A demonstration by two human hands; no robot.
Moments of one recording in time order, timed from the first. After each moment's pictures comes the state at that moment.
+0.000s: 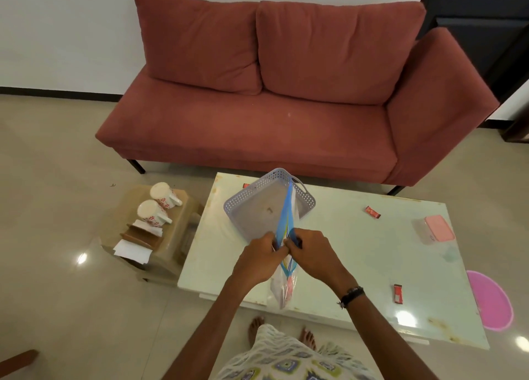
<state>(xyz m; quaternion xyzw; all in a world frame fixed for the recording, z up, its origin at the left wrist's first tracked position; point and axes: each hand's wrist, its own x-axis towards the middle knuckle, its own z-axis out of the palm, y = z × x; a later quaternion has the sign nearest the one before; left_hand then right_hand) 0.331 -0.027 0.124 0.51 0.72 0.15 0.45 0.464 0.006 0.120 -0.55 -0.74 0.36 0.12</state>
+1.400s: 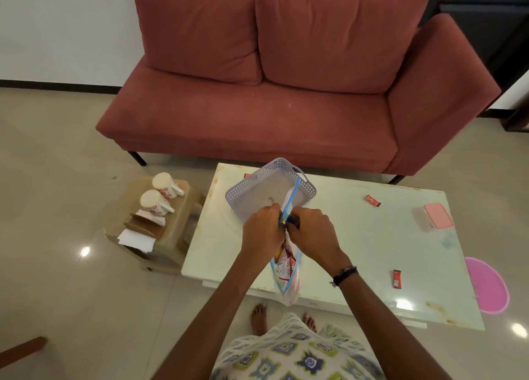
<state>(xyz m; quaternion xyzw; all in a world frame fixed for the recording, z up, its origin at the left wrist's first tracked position) 0.339 -0.019 0.136 0.62 0.74 0.16 0.21 0.452 0.003 0.134 -0.61 -0.75 0.25 0.10</state>
